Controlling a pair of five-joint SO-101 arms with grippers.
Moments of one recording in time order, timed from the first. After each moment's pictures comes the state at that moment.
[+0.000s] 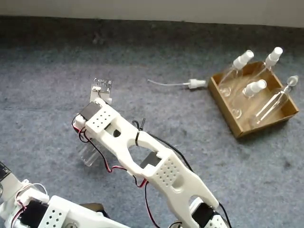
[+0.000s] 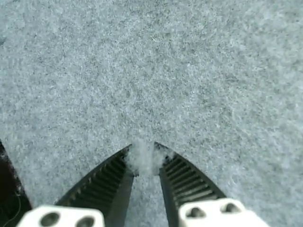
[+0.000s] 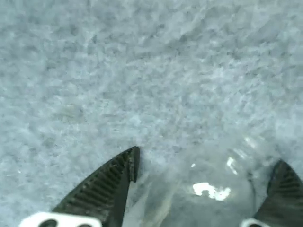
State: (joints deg) left arm -76.4 -104.2 96.0 69.1 -14.4; right arm -54.6 49.0 -38.6 73.1 -53.3
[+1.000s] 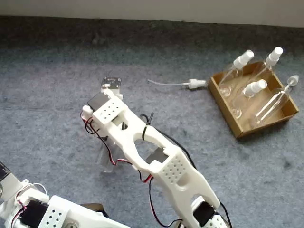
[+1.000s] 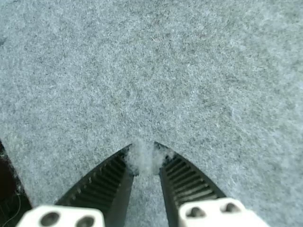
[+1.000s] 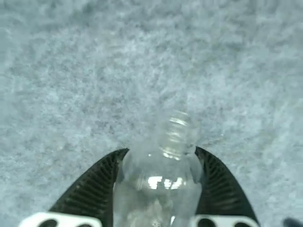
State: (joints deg) left arm -76.4 -104.2 96.0 69.1 -14.4; right arm -50.5 44.1 -38.8 89.5 -44.3
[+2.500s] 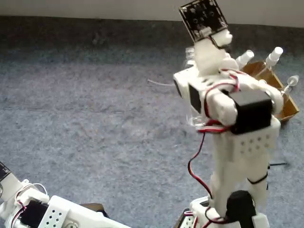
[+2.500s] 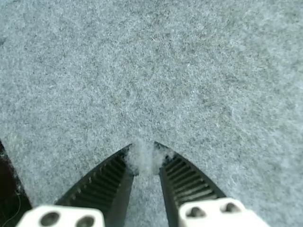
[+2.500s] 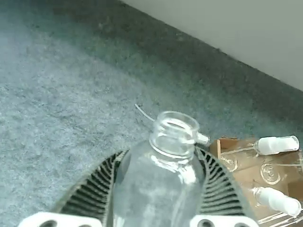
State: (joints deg) left arm -76.4 -104.2 96.0 69.1 -14.4; right arm -18.9 -18.5 -36.8 100.1 14.1
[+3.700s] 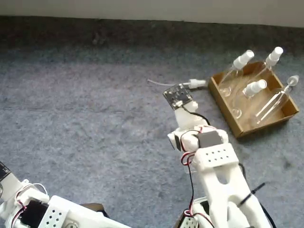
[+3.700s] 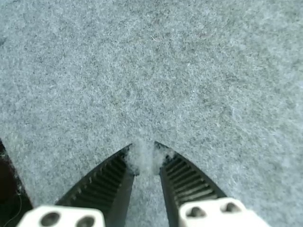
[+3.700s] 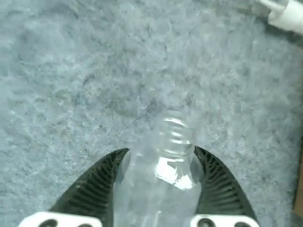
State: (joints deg) left arm -76.4 -104.2 96.0 69.1 -14.4; right arm -18.5 -35.4 53.6 51.9 18.4
